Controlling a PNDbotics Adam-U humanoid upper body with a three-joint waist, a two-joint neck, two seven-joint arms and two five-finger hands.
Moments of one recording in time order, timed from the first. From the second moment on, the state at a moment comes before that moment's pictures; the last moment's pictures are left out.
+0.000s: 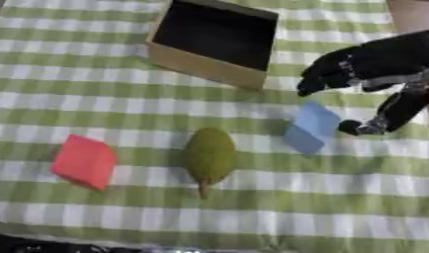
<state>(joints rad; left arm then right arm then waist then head) -0.40 0.41 -0.04 -1.98 -0.03 -0.16 0.26 -0.57 -1.10 0.43 -1.72 0.44 -0.57 0.59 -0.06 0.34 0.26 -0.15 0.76</state>
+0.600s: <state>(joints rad) -0.42 0.41 -0.05 -1.98 -0.03 -0.16 0.25 -0.57 -1.09 0.43 -1.69 0.45 -0.57 0.59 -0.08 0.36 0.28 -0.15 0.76</state>
